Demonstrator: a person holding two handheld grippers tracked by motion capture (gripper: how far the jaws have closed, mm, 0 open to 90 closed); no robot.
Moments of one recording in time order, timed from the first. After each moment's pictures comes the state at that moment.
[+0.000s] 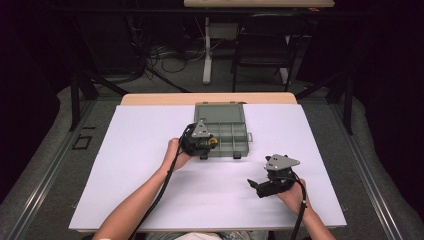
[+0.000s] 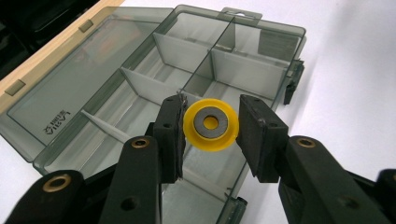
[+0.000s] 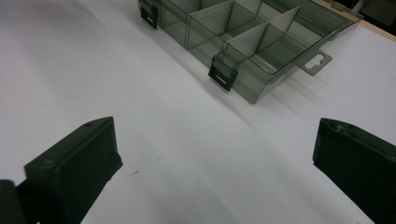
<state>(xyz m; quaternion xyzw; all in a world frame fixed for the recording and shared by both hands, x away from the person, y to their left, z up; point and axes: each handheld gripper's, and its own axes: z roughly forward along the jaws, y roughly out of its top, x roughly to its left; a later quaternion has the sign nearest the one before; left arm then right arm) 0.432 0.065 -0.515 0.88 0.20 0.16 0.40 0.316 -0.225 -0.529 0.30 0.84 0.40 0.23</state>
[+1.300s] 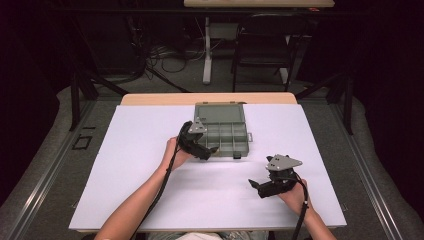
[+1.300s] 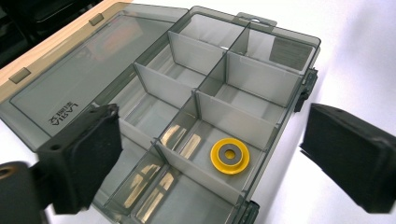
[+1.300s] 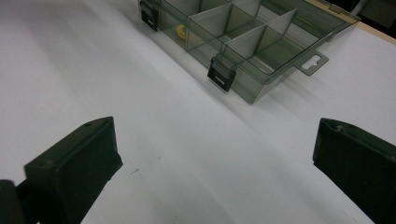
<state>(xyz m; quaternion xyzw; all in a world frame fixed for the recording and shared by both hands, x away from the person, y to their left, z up) 0.440 0.074 -0.514 0.87 0.23 0.15 0.42 0.314 -0.229 -0.527 0.30 0.83 0.40 0.22</state>
